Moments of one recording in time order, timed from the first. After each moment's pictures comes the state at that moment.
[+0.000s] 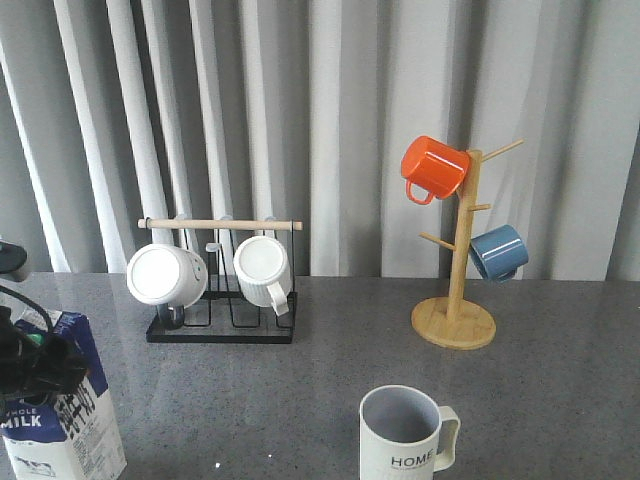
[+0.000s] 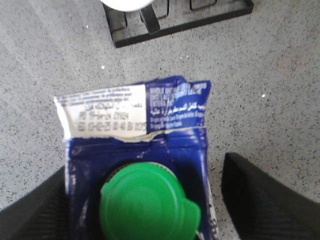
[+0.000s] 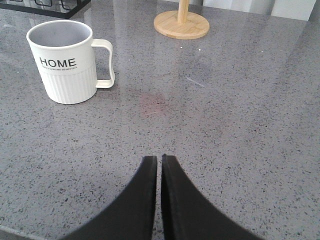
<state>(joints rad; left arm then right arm) -0.04 1.38 -1.14 -0.20 0.60 0.36 0.27 0.27 -0.42 -0.20 0.67 0.15</state>
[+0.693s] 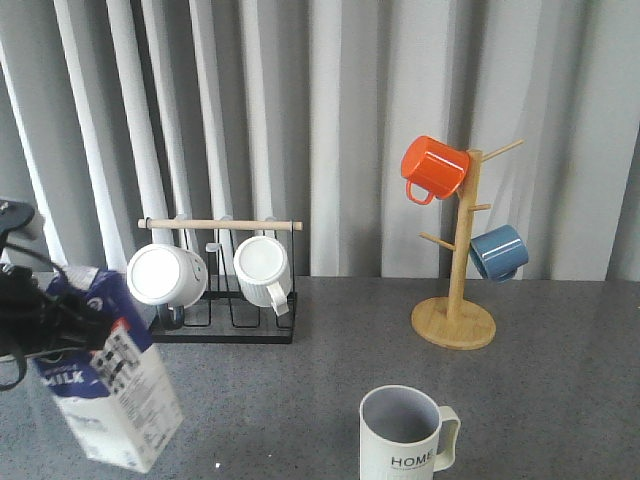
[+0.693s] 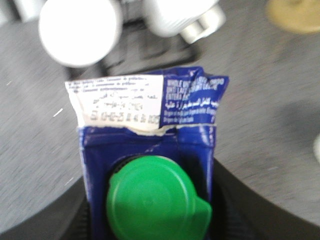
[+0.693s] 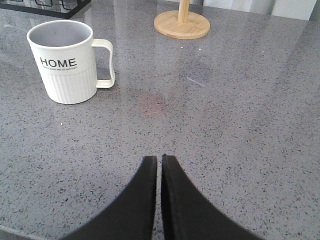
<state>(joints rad) -0.10 1.37 -1.25 -0.41 0.64 0.46 0.27 0.27 -0.42 -0.20 0.67 0.15</state>
